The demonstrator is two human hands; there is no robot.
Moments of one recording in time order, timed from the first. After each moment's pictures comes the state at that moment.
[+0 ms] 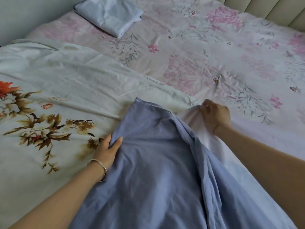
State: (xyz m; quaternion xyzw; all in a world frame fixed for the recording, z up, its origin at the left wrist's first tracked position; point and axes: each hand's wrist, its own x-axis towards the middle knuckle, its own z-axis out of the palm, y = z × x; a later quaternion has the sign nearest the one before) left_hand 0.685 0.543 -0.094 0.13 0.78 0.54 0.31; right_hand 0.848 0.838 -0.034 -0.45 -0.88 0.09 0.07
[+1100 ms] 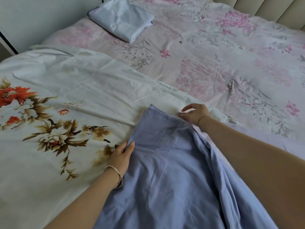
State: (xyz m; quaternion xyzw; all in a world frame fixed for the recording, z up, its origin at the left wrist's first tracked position) left_hand 0.674 0.541 -0.108 0.11 0.77 0.53 0.34; right_hand 0.753 0.802 -0.044 -0.51 -0.75 0.43 0.07
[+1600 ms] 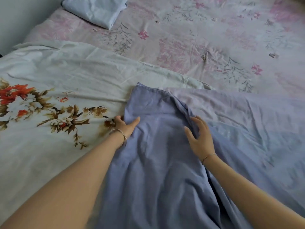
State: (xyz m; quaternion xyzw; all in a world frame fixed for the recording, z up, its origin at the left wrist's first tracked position) left_hand 0.692 0.540 -0.054 0.11 0.83 0.39 0.38; right_hand 0.920 0.642 -0.032 -0.51 -0.75 0.38 0.19
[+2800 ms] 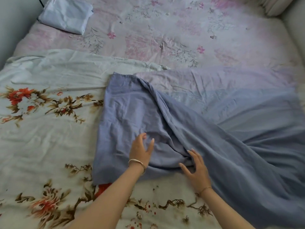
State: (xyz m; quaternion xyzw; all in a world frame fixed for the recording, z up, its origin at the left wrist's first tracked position) left_hand 0.920 0.382 0.035 0.37 0.80 0.35 0.32; right_hand 1.144 0.410 0.020 -0.59 -0.69 0.39 0.13
